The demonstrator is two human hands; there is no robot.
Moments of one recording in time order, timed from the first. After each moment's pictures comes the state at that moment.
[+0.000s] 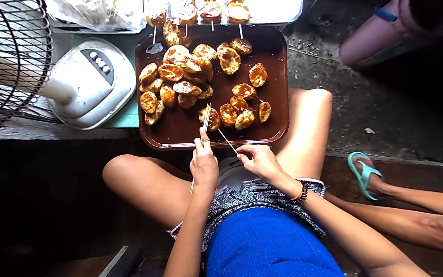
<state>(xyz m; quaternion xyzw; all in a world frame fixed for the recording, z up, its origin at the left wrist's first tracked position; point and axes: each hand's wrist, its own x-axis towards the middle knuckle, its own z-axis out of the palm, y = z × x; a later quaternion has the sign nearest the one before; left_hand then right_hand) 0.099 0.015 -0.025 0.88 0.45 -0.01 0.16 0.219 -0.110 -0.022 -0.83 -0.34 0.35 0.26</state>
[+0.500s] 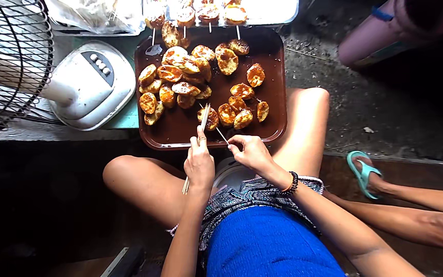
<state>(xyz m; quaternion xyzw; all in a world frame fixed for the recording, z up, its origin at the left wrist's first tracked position) 0.096 0.023 -0.012 0.89 0.44 -0.01 0.13 0.221 -0.082 -0.015 -0.84 -0.36 0.30 0.29</state>
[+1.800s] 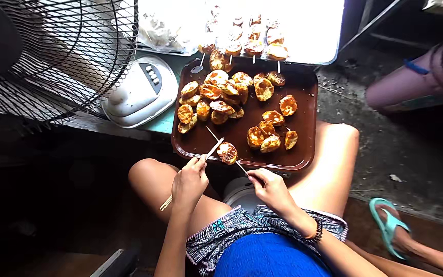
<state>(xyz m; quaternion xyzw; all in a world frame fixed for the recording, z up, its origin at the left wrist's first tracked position) 0.026 0.089 0.016 0.88 0.42 -0.03 0.24 0.192 -0.097 -0.028 -0.80 -0.44 0.26 0.32</state>
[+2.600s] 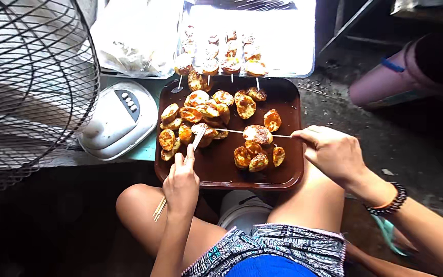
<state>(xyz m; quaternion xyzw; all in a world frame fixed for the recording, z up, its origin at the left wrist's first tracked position) 0.101 0.118 0.016 0.91 0.41 0.06 0.02 0.376 -0.087 0.042 -0.85 -0.51 0.01 0.12</state>
